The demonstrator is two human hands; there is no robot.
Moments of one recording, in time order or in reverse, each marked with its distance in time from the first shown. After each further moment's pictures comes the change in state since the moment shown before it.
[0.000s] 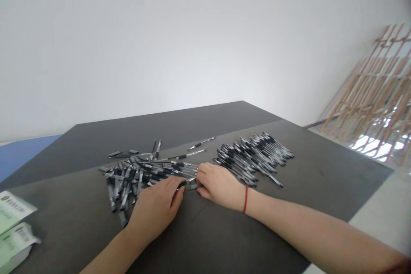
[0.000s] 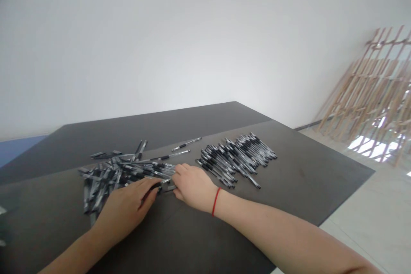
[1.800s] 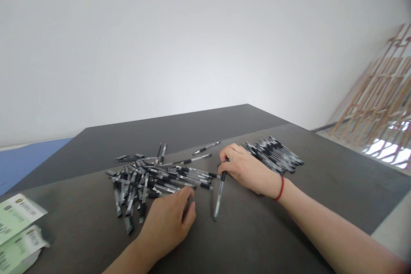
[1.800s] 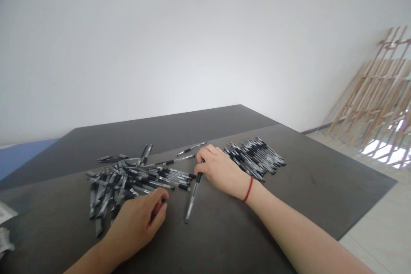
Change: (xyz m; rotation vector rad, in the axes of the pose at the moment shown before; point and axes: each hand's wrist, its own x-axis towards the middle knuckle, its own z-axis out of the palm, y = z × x) left_hand -0.004 0.018 -0.003 -0.081 -0.163 -0.039; right_hand -0.016 0.058 -0.031 0.040 0.126 -0.054
